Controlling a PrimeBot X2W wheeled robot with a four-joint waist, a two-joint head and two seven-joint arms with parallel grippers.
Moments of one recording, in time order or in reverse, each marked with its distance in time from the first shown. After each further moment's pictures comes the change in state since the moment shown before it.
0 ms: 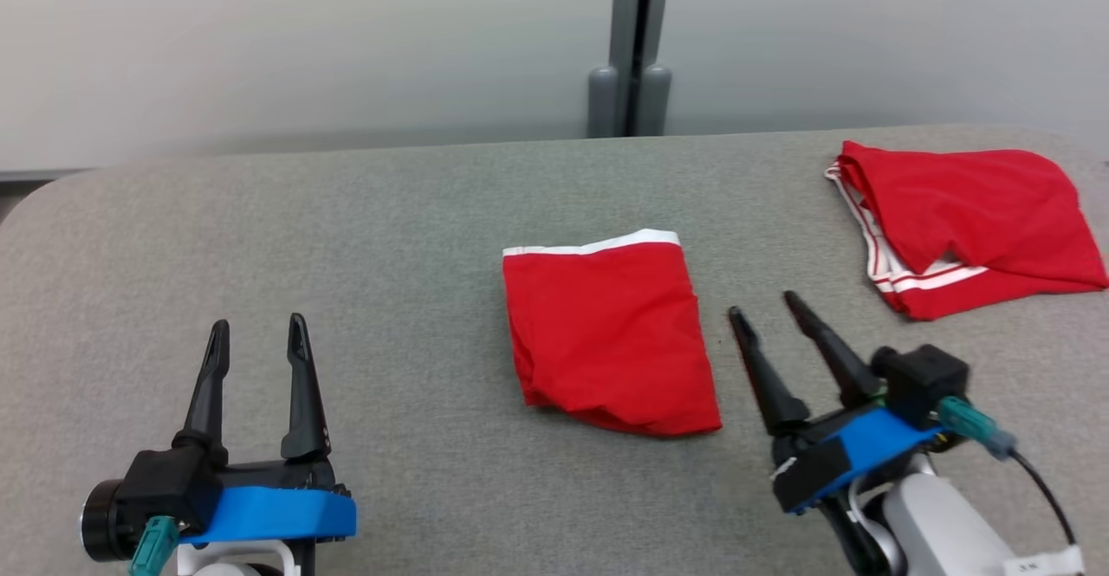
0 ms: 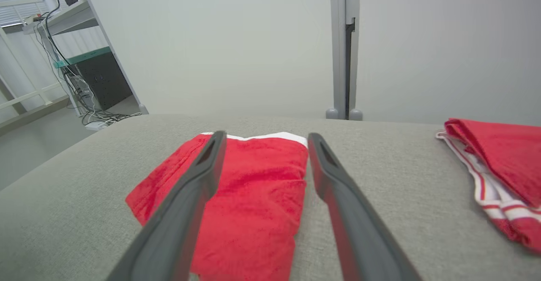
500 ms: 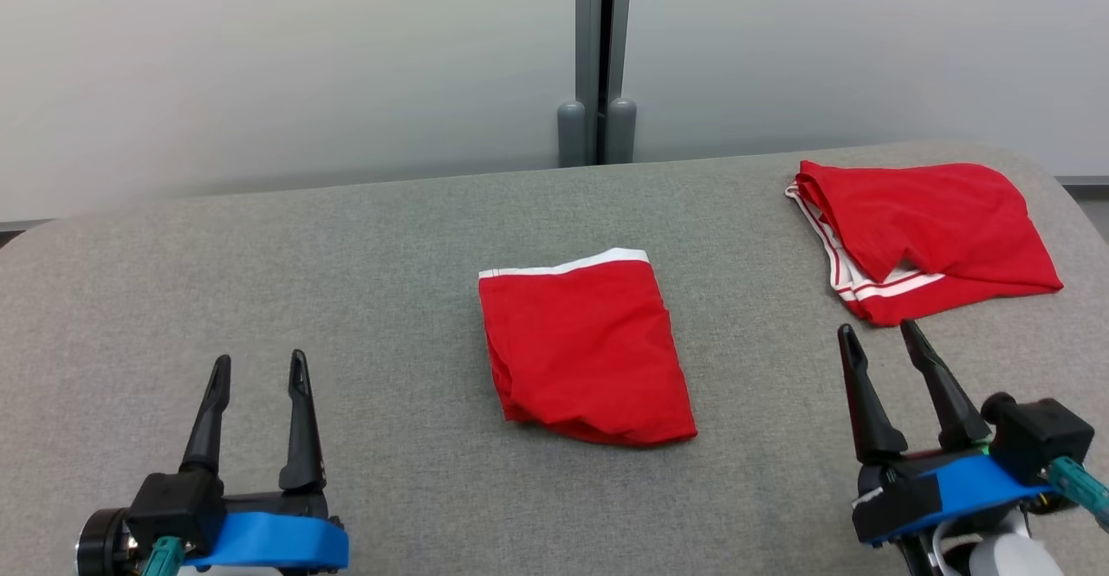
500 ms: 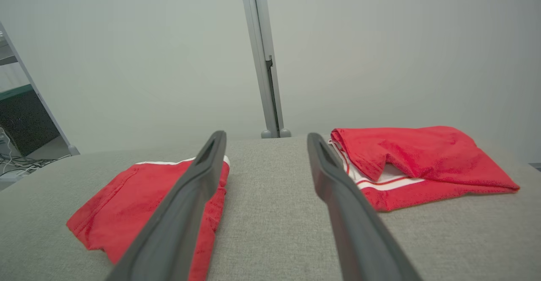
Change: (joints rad) left arm 0.040 0.026 -0.004 0.040 0.025 0.008 0.003; right arm 0.206 0.048 -0.299 -0.223 -0.120 0.000 0.053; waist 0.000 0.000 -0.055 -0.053
